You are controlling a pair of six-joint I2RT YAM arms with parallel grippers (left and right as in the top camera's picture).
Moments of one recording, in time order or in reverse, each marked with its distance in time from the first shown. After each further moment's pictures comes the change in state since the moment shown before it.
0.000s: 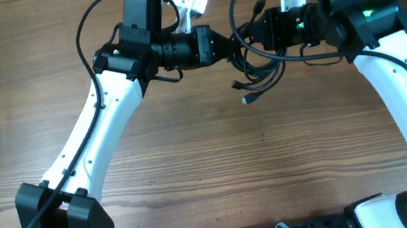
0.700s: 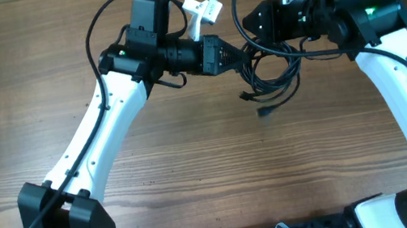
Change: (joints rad) left arm -0.024 0.000 0.000 -0.033 0.134 0.107; right arm -0.012 0.005 0.000 0.065 -0.045 0.012
